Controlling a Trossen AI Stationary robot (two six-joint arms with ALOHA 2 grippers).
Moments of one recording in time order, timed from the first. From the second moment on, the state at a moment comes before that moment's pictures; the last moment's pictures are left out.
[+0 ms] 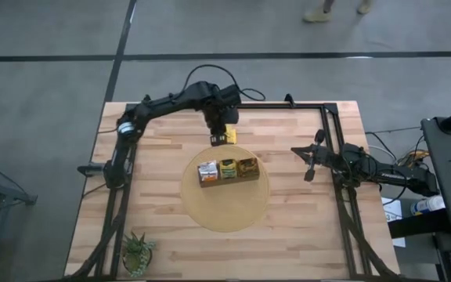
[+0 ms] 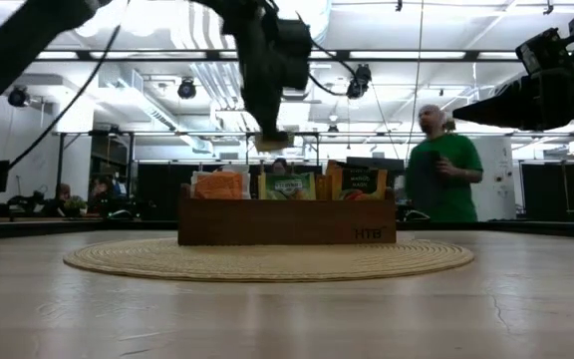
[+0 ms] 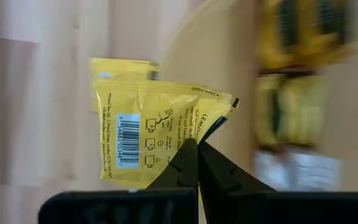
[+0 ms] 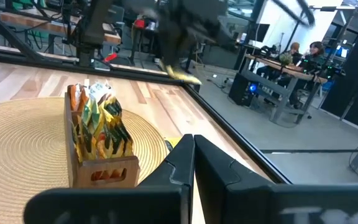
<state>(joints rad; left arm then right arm) 0.41 2.05 2.06 -1.32 0.15 0.28 -0.20 0.08 0.01 0.03 0.13 -0.21</state>
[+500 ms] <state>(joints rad) 0.32 1.98 2.06 -1.38 0.82 -0.08 -0.20 0.08 0.01 0.03 0.13 -0.21</state>
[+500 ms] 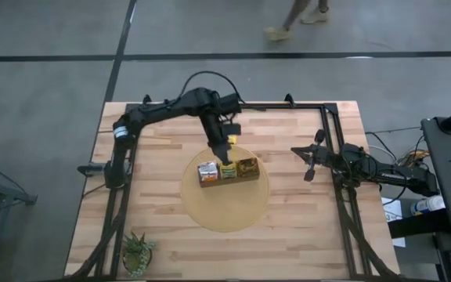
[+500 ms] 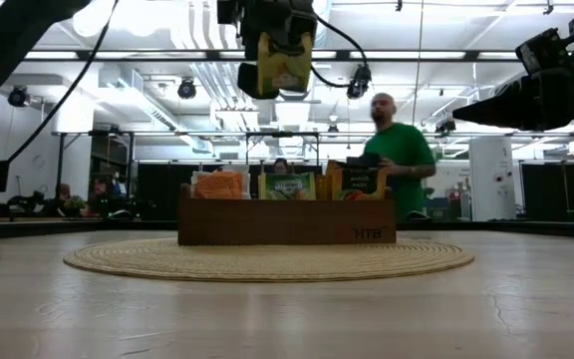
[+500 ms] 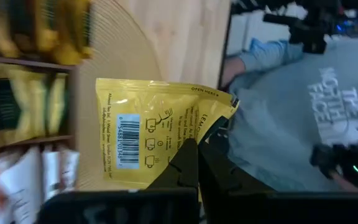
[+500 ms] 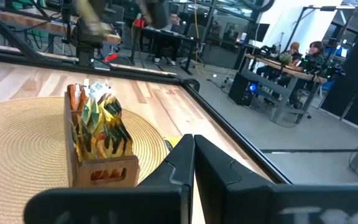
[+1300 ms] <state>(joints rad) 0.22 2.23 2.06 -1.32 0.91 0.00 -0.20 0.08 0.01 0.03 0.13 -0.21</state>
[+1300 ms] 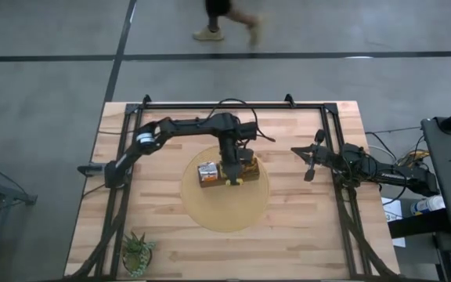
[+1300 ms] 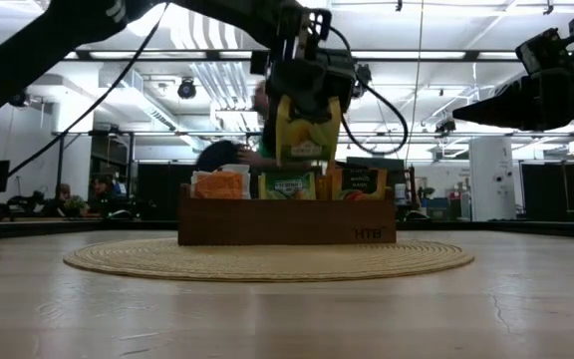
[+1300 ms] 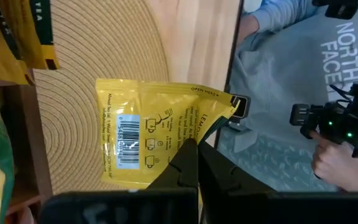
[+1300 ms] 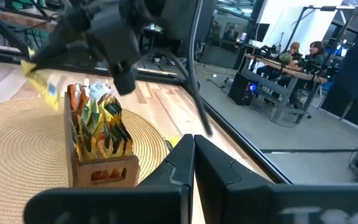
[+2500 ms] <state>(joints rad) 0.31 2.27 2.06 -1.37 0.55 0.03 -0.20 0.08 0.01 0.03 0.13 -0.21</state>
